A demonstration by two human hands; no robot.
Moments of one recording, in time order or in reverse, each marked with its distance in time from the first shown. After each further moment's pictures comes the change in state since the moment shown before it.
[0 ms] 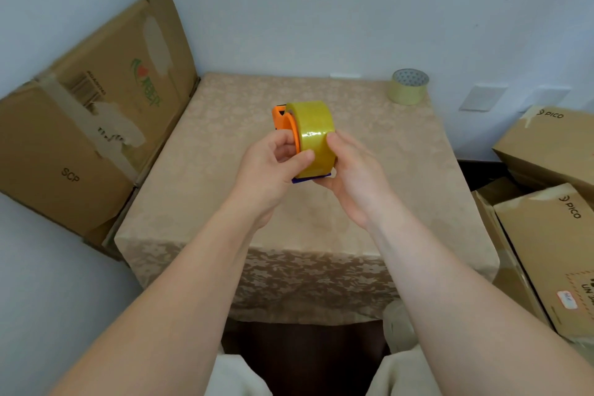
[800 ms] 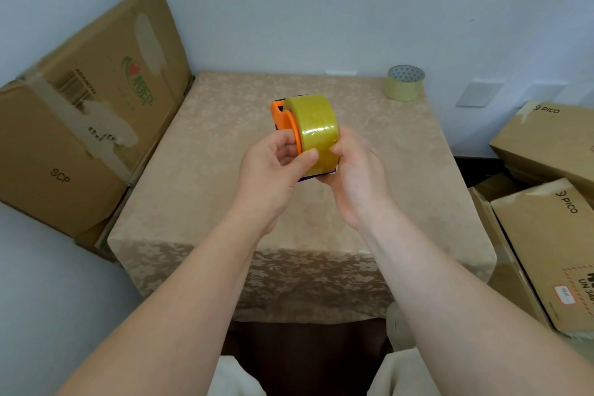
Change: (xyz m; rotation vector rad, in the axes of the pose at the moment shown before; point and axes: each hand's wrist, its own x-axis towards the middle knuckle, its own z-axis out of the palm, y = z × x) left_hand -0.011 0.002 0.016 0.007 0.067 0.084; right_hand -0.012 -0.005 0.007 0.051 0.176 -0.057
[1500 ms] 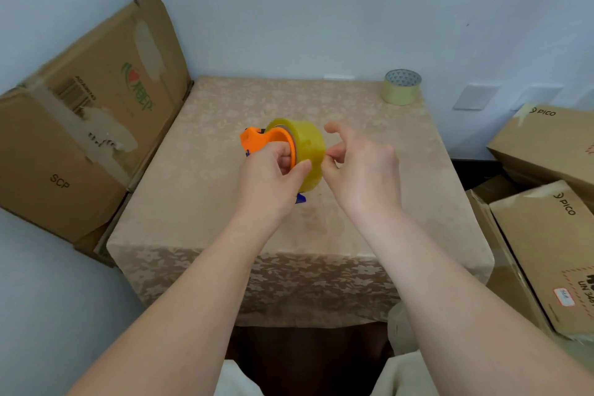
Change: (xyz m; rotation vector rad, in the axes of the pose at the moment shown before) left_hand 0.003 -0.006 -0.001 0.402 0.112 -0.041; right_hand -0.002 -0.010 -0.016 -1.163 0.173 -0.545
